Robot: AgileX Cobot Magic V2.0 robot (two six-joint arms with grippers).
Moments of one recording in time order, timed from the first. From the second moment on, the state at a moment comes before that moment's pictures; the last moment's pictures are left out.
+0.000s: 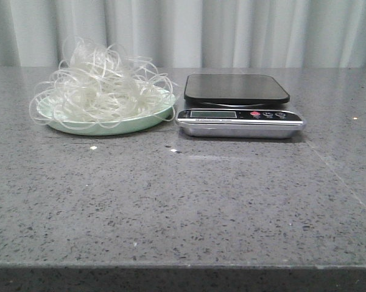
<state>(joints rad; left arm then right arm) -0.55 0.05 -0.37 -0.13 0.44 0.11 0.40 0.26 -0.52 0.09 0.49 -0.05</state>
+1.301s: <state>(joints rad) -0.54 0.05 -0.35 -0.10 0.44 0.11 0.40 0.08 -0.39 0.10 0.38 -0.04</state>
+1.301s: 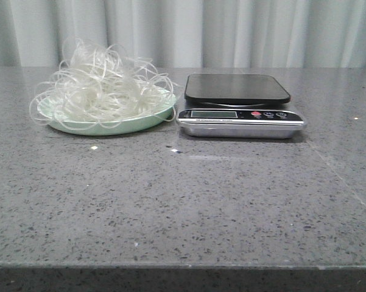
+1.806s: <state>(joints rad) -0.07 0.05 -0.08 -0.07 0.22 0.11 0.40 0.08 -0.39 0.10 0.38 -0.04</state>
